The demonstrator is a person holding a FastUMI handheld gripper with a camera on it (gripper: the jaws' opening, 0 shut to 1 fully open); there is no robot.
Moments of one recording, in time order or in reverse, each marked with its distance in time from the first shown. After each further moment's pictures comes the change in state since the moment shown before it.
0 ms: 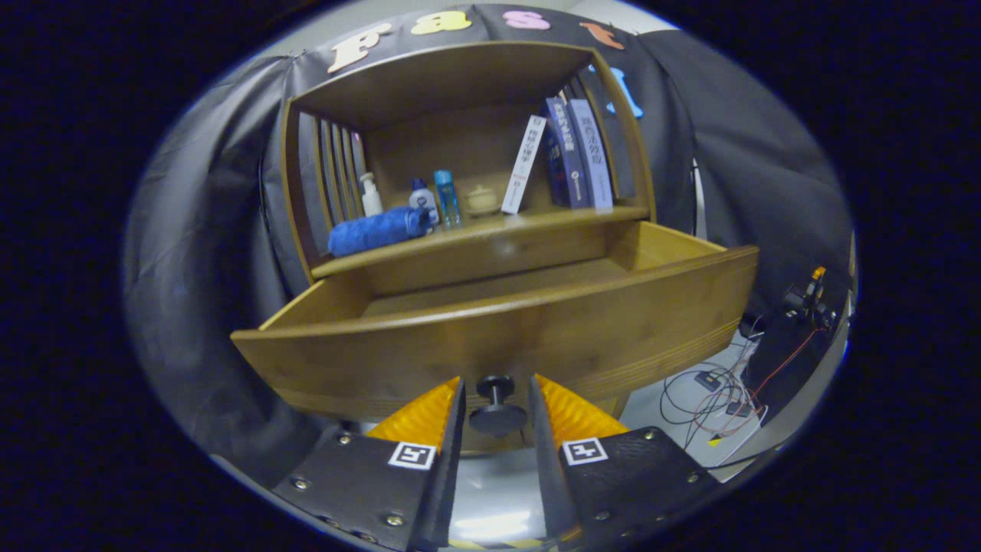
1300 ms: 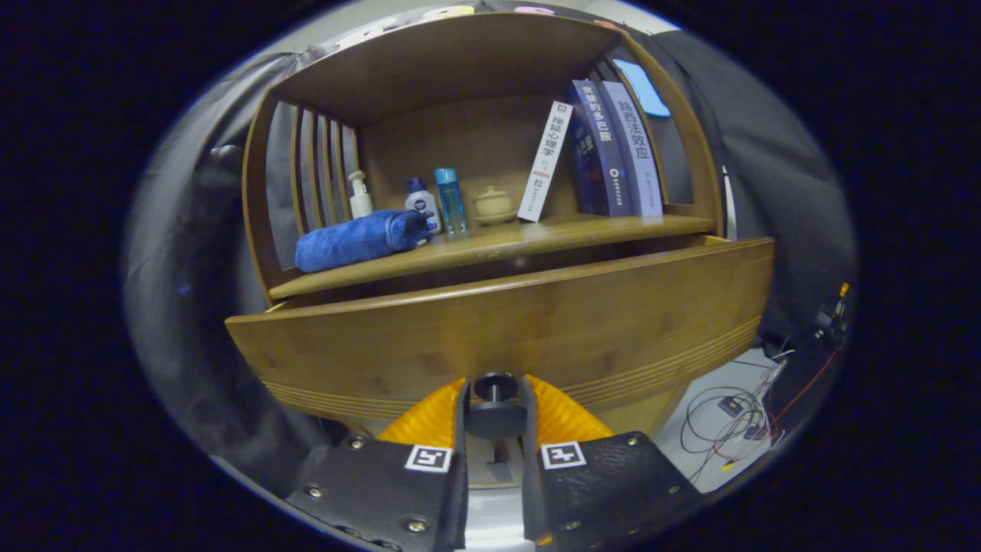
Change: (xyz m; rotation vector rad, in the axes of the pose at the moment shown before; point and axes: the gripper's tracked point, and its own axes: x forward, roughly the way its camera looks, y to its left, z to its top) arm 0.110 0.013 -0.009 -0.044 0.022 0.076
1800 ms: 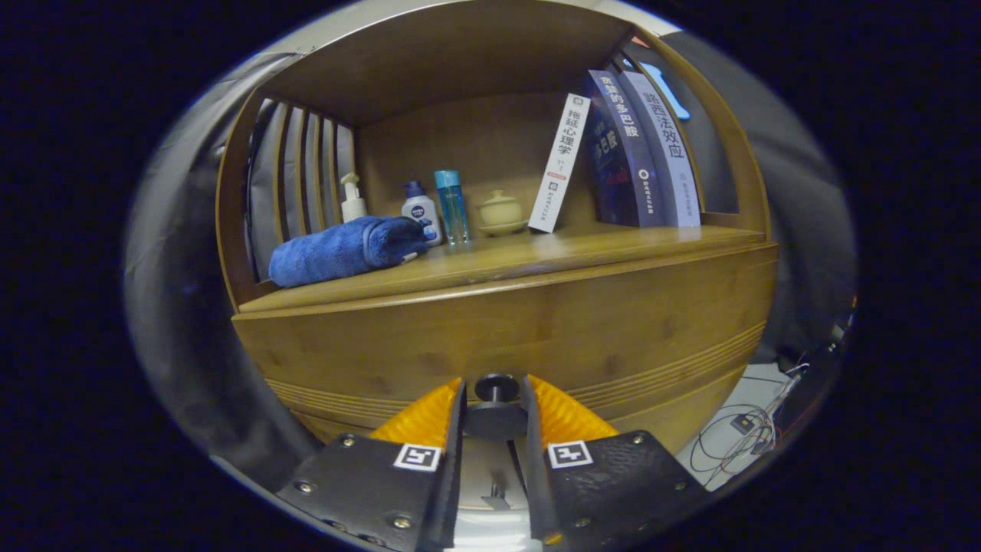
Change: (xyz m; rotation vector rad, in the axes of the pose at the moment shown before) arm 0.080 0.003 0.027 -0.028 -0.042 0.048
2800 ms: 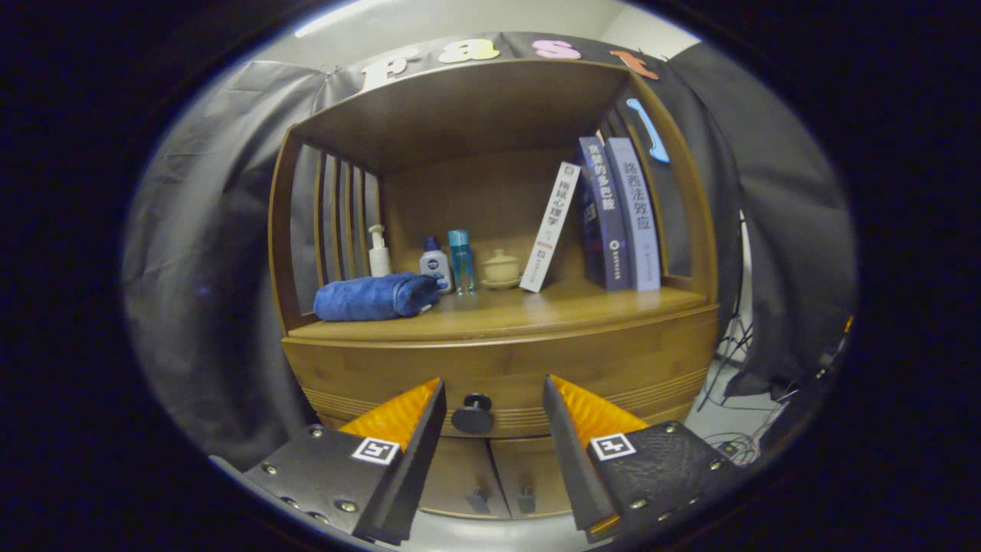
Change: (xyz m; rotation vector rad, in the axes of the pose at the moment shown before) arm -0.059 -0.012 0.045 -0.006 -0.146 0.091
